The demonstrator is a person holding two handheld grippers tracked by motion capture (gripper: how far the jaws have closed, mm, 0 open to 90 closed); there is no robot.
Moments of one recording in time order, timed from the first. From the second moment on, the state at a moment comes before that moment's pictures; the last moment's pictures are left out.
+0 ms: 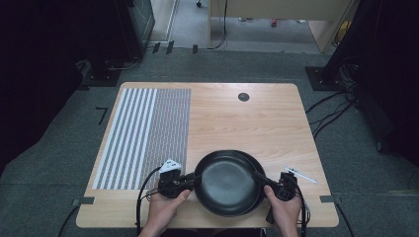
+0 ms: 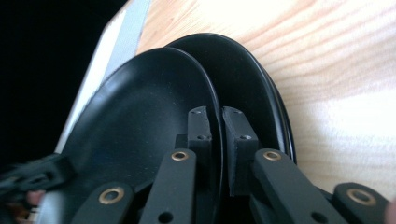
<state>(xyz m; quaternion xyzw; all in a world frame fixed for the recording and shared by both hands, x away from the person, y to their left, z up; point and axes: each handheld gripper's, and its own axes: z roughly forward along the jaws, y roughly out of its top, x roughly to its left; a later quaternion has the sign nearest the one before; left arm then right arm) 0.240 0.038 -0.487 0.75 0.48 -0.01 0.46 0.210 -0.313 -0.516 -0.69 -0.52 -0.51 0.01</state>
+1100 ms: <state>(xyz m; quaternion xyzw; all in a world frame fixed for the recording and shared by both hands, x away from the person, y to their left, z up) 0.251 0.094 -0.459 0.68 0.52 -0.04 0.51 0.228 -0.270 -0.474 -0.66 -0.52 -0.55 0.02</state>
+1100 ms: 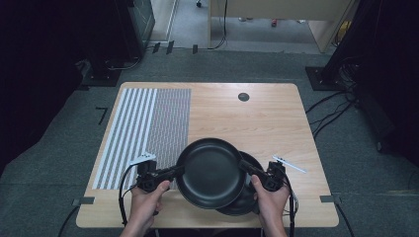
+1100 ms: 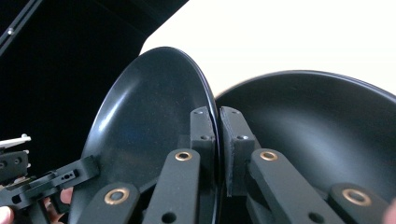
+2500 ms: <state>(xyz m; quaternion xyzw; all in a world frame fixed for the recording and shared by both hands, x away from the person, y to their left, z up) 0.302 0.226 -0.446 0.62 0.59 0.02 0.51 0.348 -0.129 -0.456 -0.61 -0.58 -0.54 0.07</state>
